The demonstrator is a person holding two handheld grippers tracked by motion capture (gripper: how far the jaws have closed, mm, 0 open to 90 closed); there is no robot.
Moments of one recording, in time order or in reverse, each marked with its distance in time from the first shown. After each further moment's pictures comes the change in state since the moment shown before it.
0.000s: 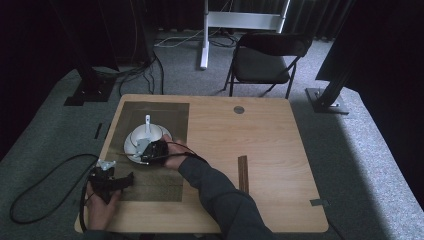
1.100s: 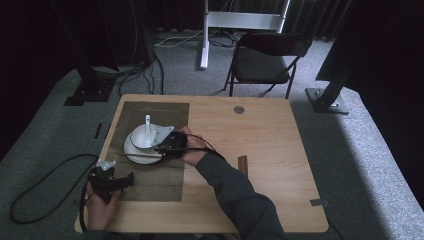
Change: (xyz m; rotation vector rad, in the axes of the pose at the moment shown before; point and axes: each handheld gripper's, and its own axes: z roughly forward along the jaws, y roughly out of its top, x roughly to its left) left arm 0.000 0.000 0.000 -0.003 0.001 -0.001; right arm -0.018 -0.016 -0.073 -0.029 -0.047 0.135
